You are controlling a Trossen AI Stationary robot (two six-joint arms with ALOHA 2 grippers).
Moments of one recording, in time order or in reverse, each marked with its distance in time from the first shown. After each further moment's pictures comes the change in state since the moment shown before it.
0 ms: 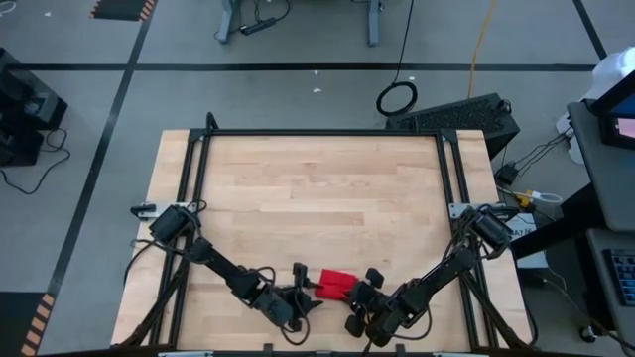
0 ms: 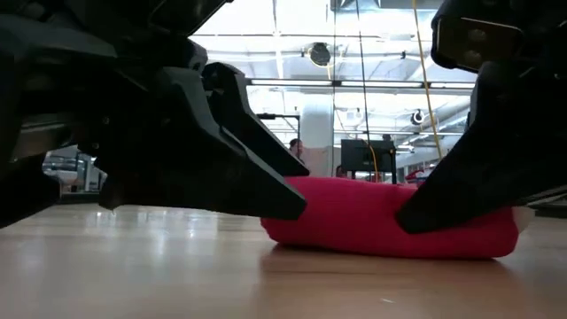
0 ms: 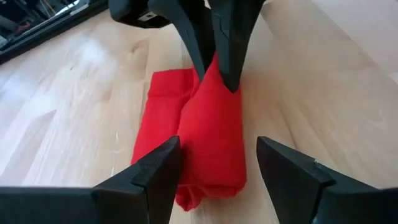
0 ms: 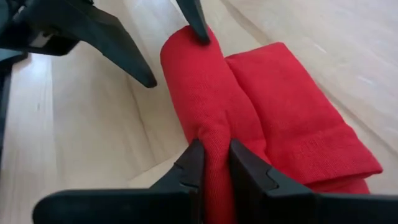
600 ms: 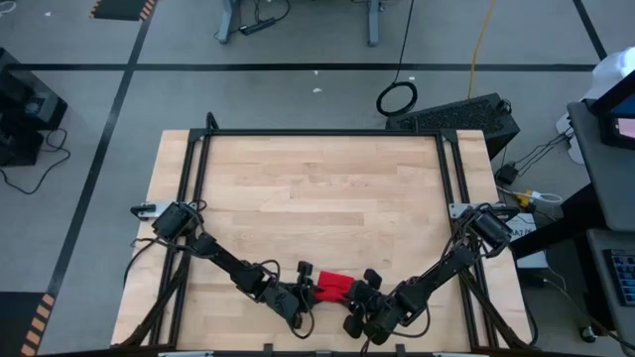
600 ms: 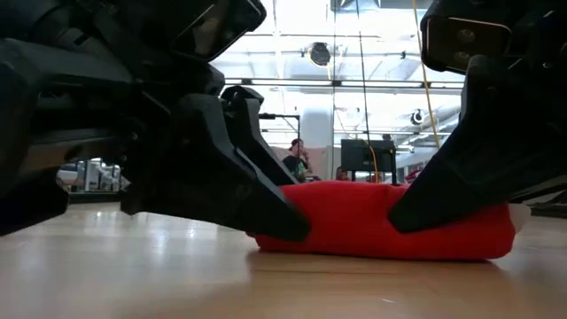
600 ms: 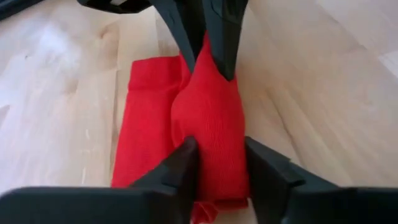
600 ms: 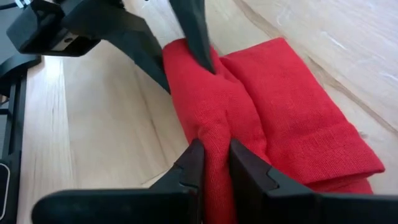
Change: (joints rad) left arm 0.051 0.000 0.001 -0.039 0.170 -0.002; right arm -0.017 -0.016 -0.001 0.047 -0.041 -0.002
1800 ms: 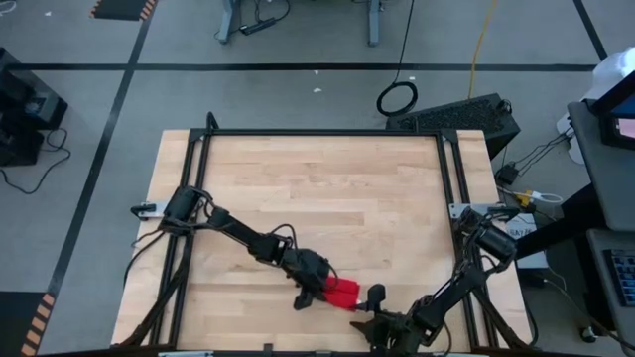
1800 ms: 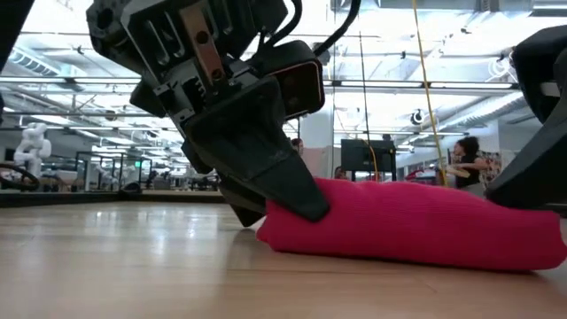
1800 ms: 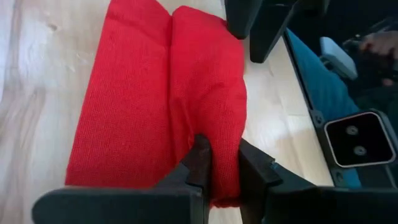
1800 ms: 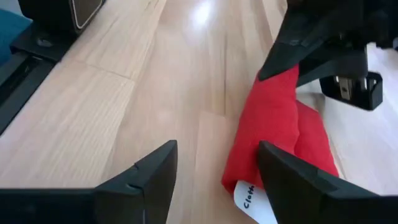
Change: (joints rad) left arm 0.265 -0.002 0.001 -0.021 0.791 -0.499; right arm 0.165 0.045 -0.001 0.122 0.231 -0.780
